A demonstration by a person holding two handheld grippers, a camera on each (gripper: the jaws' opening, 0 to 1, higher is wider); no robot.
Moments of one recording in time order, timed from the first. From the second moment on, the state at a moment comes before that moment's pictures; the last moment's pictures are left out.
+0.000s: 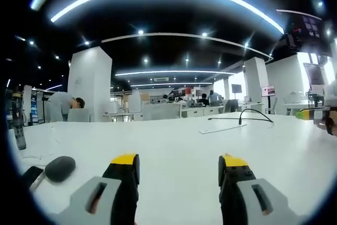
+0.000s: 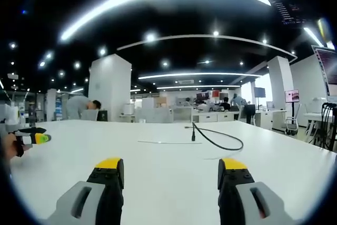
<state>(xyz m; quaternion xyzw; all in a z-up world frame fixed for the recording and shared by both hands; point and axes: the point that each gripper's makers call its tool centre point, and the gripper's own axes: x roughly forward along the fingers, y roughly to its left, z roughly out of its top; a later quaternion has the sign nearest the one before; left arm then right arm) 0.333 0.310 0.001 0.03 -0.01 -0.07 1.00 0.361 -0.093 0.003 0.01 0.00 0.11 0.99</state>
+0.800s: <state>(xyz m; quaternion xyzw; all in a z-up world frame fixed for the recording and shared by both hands) 0.341 0.283 0.017 0.05 -0.01 -0.15 0.99 0.372 -0.099 0.016 0.00 0.00 0.12 0.99</state>
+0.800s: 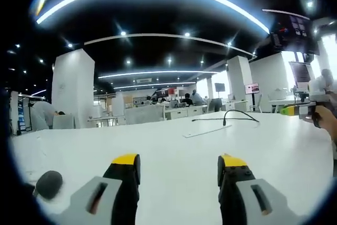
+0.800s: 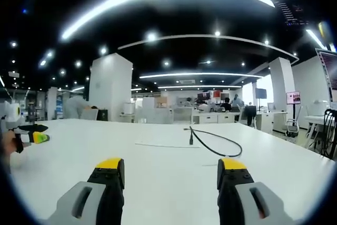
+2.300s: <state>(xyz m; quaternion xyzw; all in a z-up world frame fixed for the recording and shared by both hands) 0.412 0.244 0.050 0.07 -0.03 -0.25 0.97 0.437 -0.096 0.029 -0.04 0.00 0.17 0.98</state>
